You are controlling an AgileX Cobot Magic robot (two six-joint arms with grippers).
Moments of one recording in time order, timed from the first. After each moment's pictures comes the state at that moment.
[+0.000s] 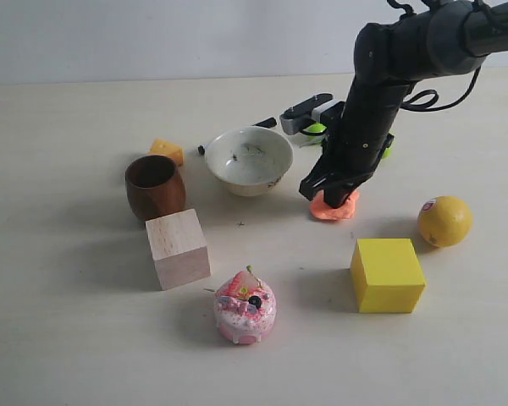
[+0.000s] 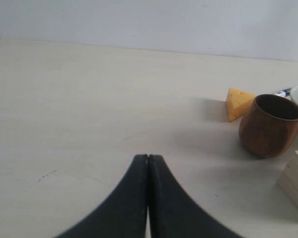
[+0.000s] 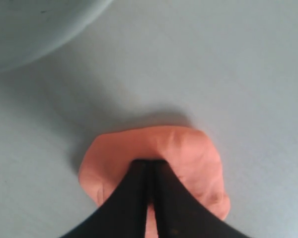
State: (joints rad) left arm -0.02 0.01 0.00 -0.06 0.37 -0.01; right arm 0.37 2.21 -1.50 0.15 0.92 -0.44
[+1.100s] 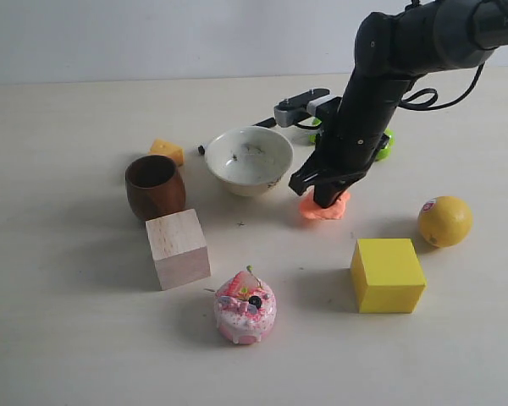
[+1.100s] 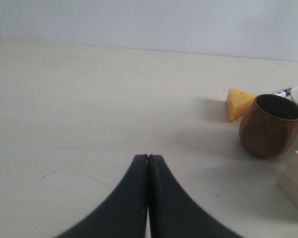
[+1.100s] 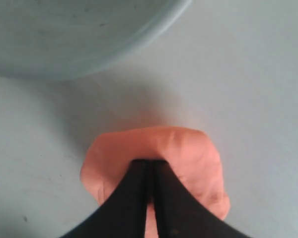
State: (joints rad) left arm -0.02 0.01 0.00 -0.06 0.37 -0.01; right arm 0.37 2.16 -1.48 0.23 0.93 -0.44
